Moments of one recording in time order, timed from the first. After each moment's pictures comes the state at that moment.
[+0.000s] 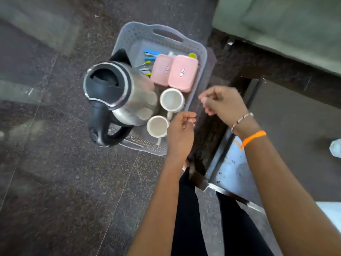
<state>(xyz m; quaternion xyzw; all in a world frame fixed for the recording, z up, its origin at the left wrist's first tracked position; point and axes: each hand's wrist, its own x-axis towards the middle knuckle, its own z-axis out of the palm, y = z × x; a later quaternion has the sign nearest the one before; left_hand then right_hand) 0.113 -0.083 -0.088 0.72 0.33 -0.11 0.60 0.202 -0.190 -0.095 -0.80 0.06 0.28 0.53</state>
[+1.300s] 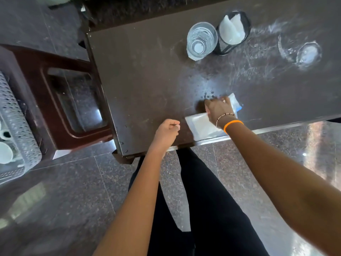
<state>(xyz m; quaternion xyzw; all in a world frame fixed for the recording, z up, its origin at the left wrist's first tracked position) -0.015 -0.421 -0.154 0.74 0.16 -0.52 0.39 -0.048 -0.610 -0.219 -0.93 0.12 0.33 0.08</state>
